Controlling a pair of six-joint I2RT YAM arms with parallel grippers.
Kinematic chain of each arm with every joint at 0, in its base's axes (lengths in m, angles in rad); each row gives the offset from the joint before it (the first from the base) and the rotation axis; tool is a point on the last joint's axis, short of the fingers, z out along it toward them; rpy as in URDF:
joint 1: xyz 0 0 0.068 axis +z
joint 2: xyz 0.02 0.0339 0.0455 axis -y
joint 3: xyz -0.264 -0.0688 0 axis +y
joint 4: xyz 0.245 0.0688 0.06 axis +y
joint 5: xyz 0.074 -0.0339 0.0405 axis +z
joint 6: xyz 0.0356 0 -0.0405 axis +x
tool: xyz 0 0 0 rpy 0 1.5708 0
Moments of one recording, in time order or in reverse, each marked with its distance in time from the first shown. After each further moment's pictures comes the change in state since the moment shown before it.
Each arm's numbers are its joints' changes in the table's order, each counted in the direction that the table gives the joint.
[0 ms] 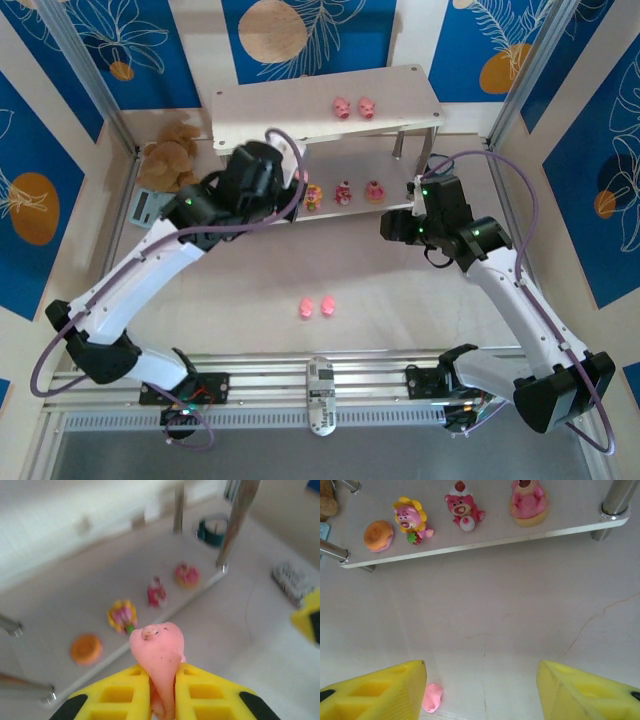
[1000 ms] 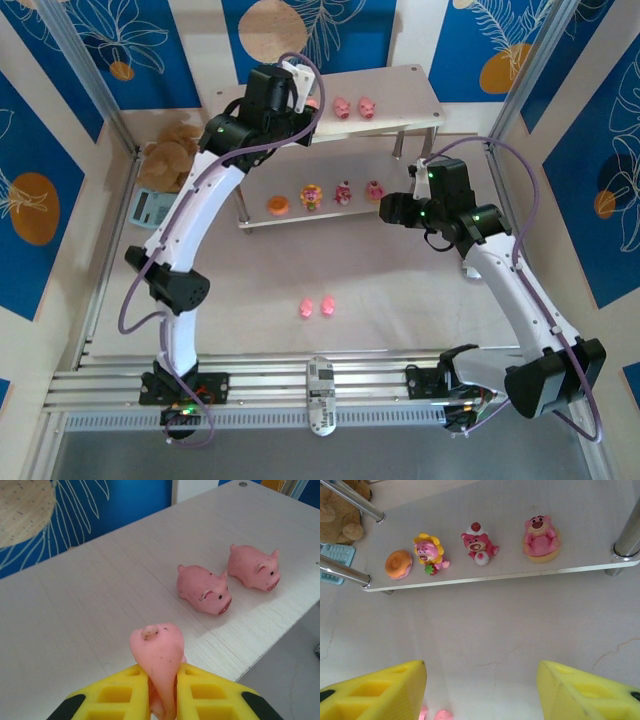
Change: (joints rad) left arm 0.214 -0.539 -0.676 0.053 -0.134 0.074; right arm -0.075 -0.078 -0.058 -0.088 0.101 -0.038
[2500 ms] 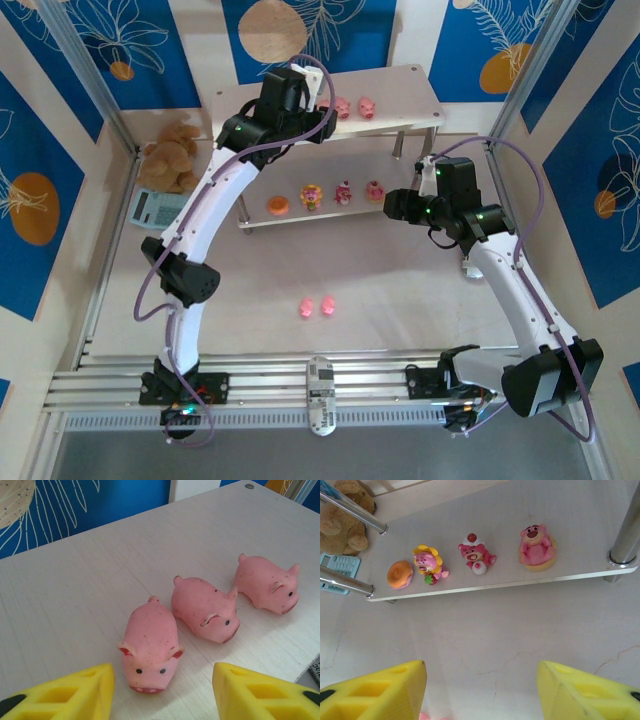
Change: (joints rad) left arm 0.000 -0.088 -0.035 -0.066 -0.014 -0.070; right arm -0.058 -0.003 0.017 -0.040 0.051 -0.003
